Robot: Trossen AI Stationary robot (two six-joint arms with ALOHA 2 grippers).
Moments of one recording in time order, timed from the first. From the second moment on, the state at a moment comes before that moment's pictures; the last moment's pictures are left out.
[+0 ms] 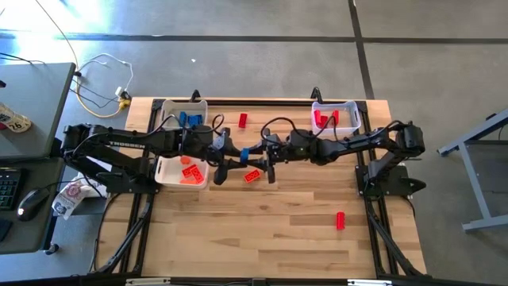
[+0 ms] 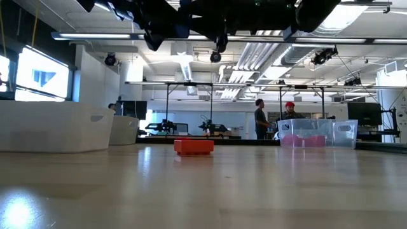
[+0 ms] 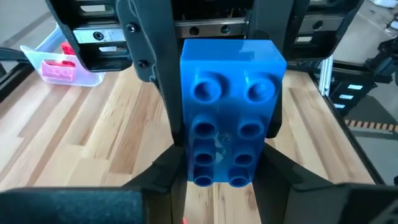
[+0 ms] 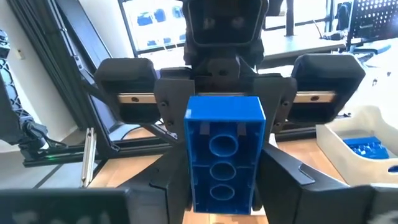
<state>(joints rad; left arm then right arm) 0.19 1.24 0.85 -0.04 0.10 -0.09 -0.05 1.62 0.93 0.67 -0.17 0.16</state>
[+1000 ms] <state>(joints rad) 0.64 1.14 0.85 -0.54 -0.15 -0.07 -0.09 1.62 1.00 0.51 -0.14 0.00</state>
